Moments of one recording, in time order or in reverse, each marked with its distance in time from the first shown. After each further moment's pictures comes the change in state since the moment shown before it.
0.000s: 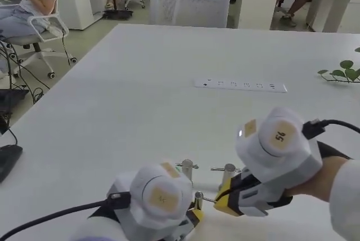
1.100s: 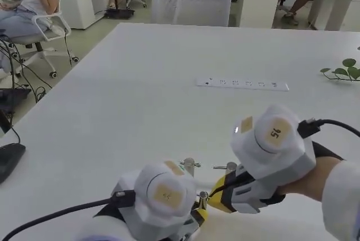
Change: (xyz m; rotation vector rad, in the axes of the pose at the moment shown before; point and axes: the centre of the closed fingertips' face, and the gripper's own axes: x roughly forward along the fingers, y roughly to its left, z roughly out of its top) left arm 0.000 -0.005 -0.001 -0.035 -0.001 -0.009; right arm 0.006 0.003 0.010 0.025 -0.043 0.006
